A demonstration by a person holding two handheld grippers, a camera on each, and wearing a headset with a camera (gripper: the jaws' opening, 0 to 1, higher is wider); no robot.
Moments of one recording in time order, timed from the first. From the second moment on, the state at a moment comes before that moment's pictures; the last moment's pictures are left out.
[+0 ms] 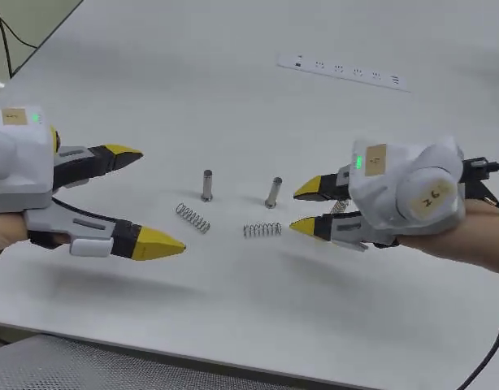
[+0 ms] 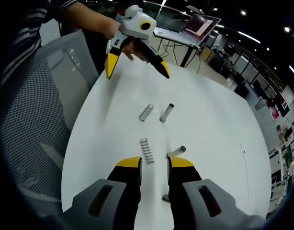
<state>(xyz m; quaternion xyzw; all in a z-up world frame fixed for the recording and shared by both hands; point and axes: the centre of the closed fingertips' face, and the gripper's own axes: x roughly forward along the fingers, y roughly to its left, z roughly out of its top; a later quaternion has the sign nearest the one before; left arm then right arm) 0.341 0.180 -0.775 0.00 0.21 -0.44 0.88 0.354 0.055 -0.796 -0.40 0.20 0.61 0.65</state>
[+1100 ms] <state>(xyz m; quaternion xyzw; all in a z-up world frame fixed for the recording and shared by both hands) 0.334 0.188 -0.778 0.00 0.21 -0.43 0.88 0.361 0.067 -0.862 -0.43 0.27 0.63 0.59</state>
